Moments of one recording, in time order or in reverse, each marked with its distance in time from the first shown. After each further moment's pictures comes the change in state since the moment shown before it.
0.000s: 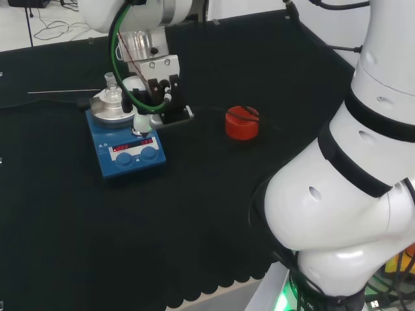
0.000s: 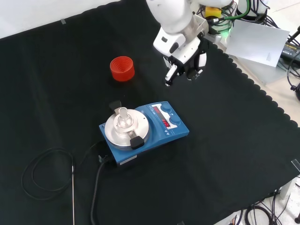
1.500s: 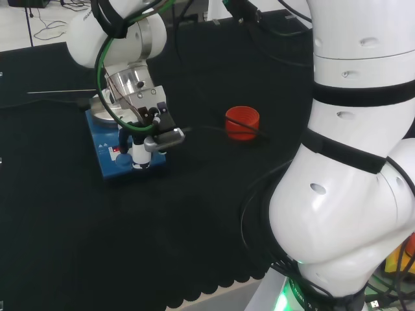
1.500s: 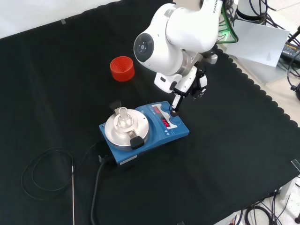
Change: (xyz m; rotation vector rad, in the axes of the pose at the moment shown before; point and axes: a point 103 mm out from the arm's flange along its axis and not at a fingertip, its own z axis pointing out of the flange) arm 0.007 0.040 0.065 0.272 -0.041 -0.049
